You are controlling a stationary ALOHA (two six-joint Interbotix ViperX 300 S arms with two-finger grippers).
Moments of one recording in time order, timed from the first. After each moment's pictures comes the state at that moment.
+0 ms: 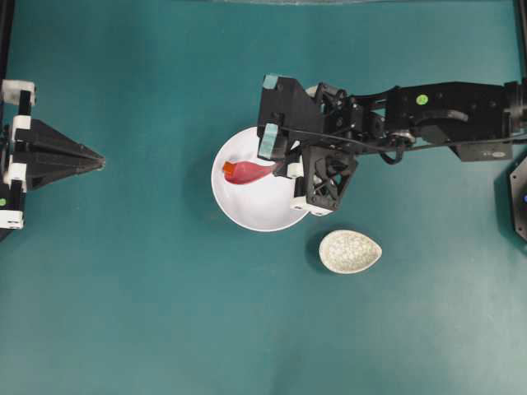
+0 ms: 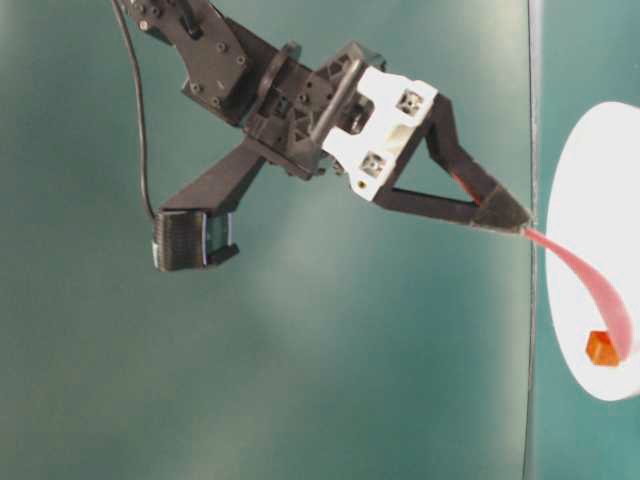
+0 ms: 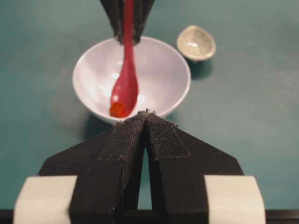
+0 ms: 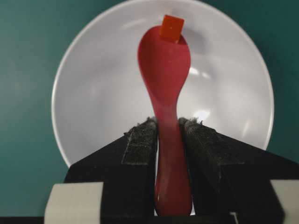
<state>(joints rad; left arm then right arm) 0.01 -0.98 1.15 0.01 0.12 -0.02 -0.10 0.02 0.45 0.11 0.44 0.00</state>
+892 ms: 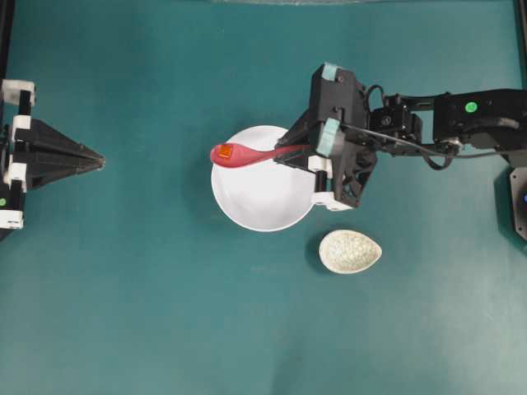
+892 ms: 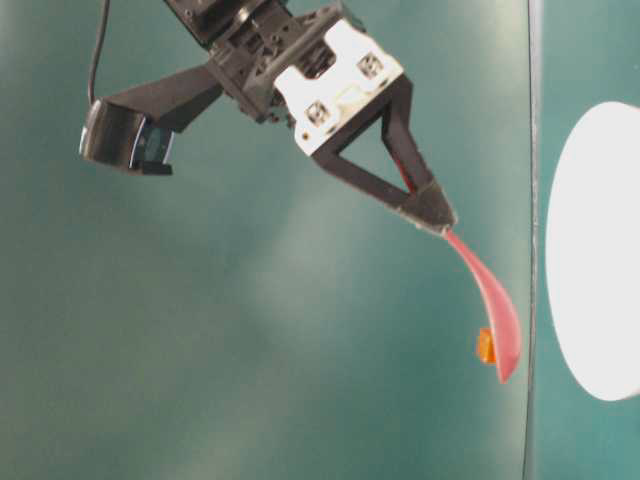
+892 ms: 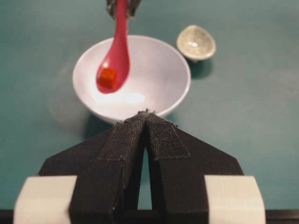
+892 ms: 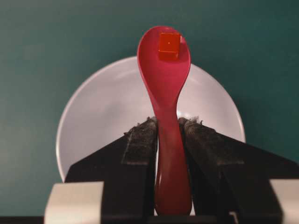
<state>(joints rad) 0.01 -0.98 1.15 0.01 0.12 -0.02 -0.10 -0.12 0.63 0.06 0.12 -0.02</state>
